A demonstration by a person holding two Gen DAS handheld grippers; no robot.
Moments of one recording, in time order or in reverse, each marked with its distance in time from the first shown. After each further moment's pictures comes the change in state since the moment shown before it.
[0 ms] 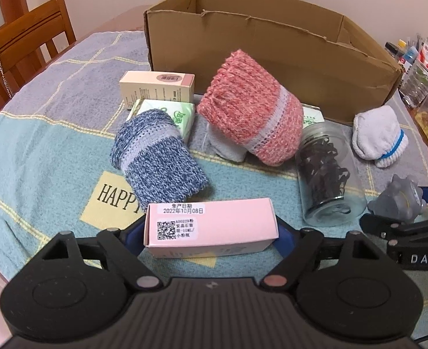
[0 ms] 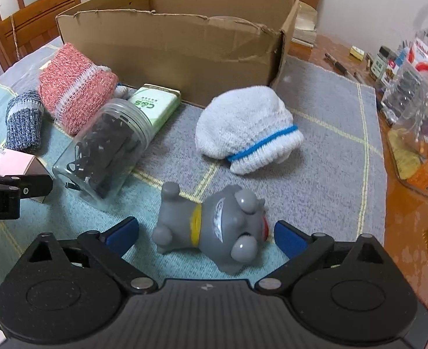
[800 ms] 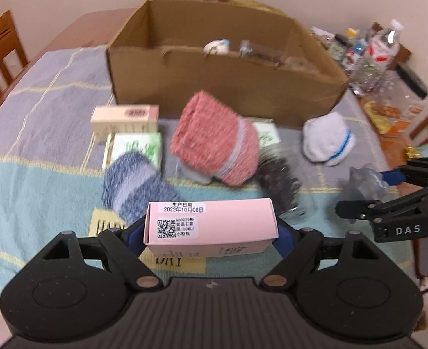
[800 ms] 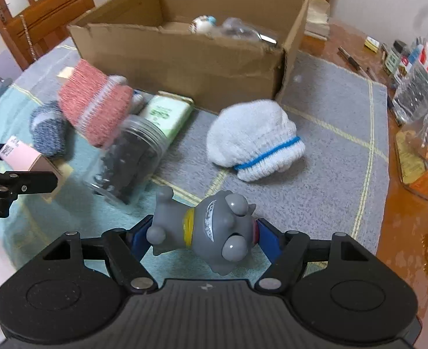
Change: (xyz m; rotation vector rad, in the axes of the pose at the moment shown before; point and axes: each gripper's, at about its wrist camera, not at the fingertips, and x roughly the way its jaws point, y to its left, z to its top) left arm -0.035 0.017 0.040 0.150 0.059 -0.206; right arm -0.025 -0.013 0.029 0.004 0.087 0.117
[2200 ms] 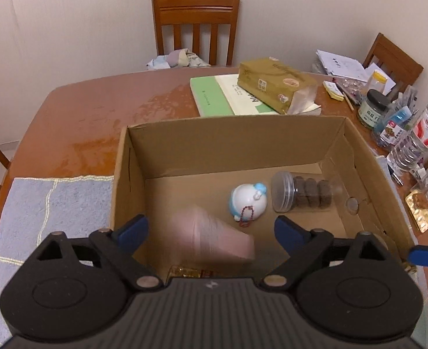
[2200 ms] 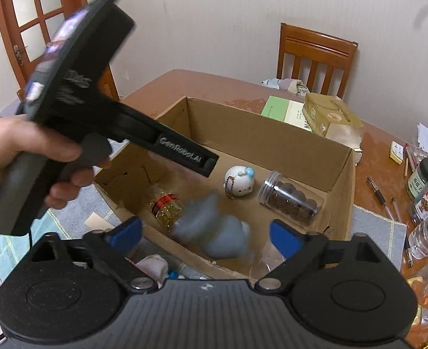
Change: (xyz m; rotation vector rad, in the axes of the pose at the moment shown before) left arm 0.082 0.027 0.222 0.121 -0.056 0.027; right arm -0.028 0.044 0.155 -0.037 -0.243 0.031
